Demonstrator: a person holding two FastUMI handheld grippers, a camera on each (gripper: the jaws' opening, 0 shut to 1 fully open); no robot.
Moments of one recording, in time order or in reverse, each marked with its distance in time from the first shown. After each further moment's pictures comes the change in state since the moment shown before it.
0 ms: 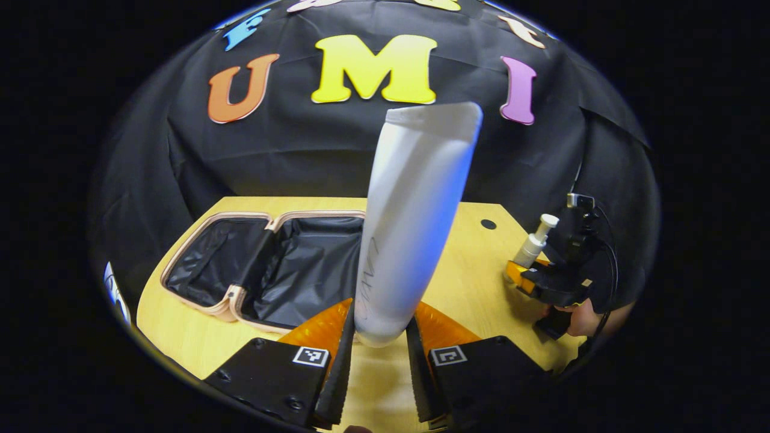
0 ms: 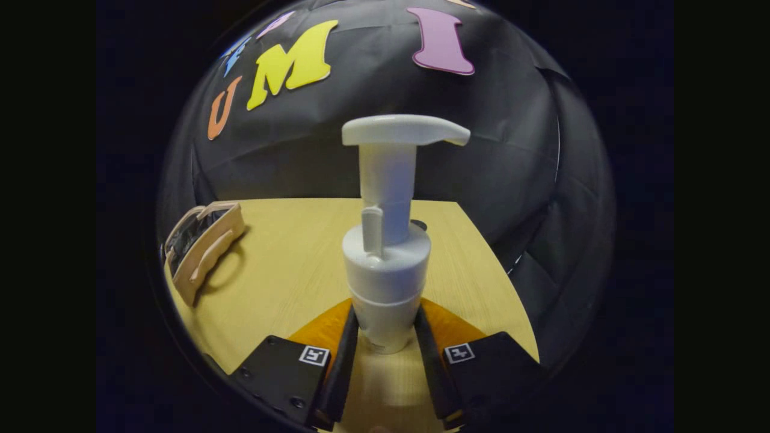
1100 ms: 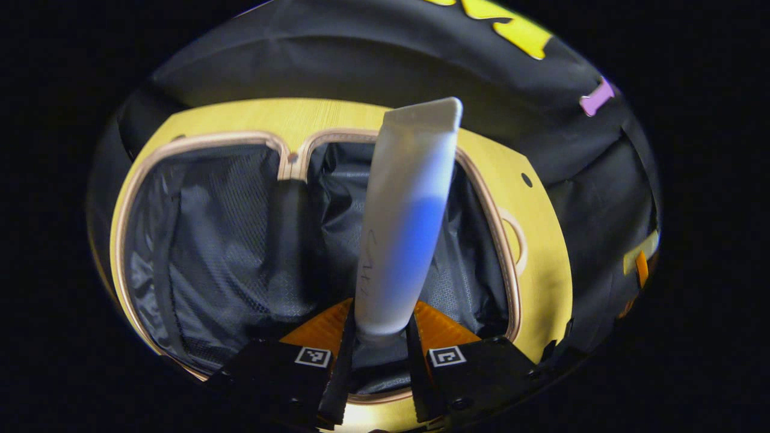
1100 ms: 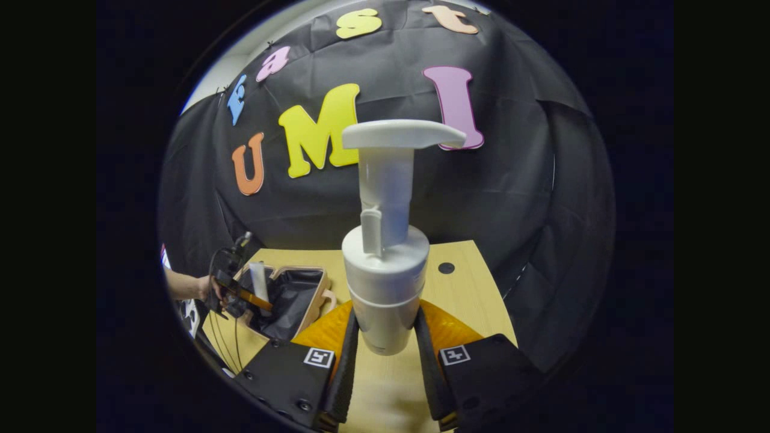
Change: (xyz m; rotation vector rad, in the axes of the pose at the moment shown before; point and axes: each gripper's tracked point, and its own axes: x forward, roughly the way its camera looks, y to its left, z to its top) left arm 0.146 0.150 -0.042 -0.112 0.627 -0.285; right arm -0.232 0.091 0.144 0.106 -0.058 0.132
